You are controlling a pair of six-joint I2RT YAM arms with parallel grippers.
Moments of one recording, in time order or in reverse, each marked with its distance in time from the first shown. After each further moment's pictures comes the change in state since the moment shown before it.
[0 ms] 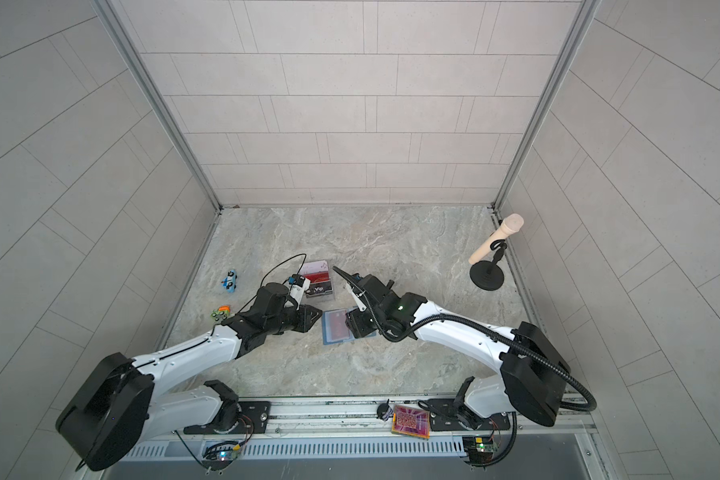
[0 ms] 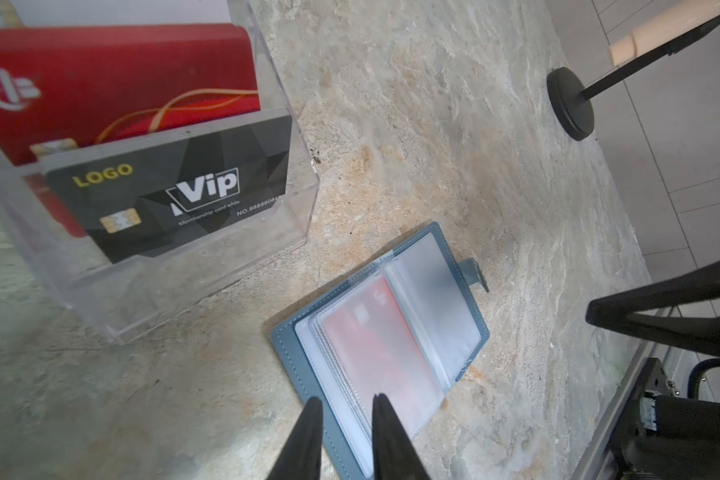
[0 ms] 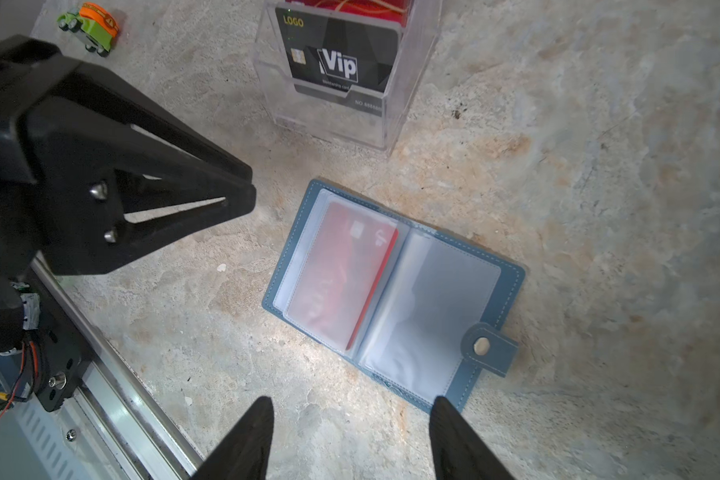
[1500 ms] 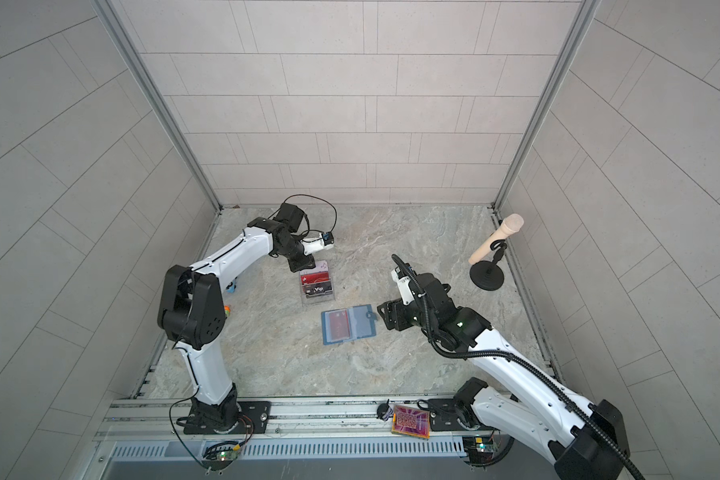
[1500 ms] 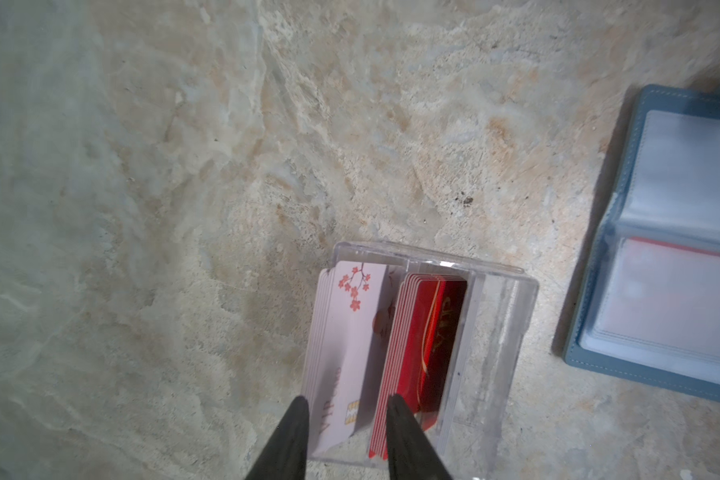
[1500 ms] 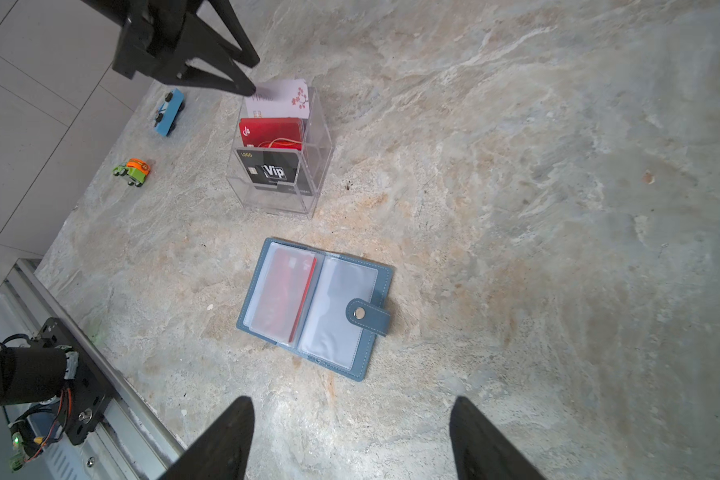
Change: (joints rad) left arm 0.241 0.650 1.106 -0.894 -0.056 1.303; right arm -0.256 -0.448 -0.186 -0.056 -0.072 -0.047
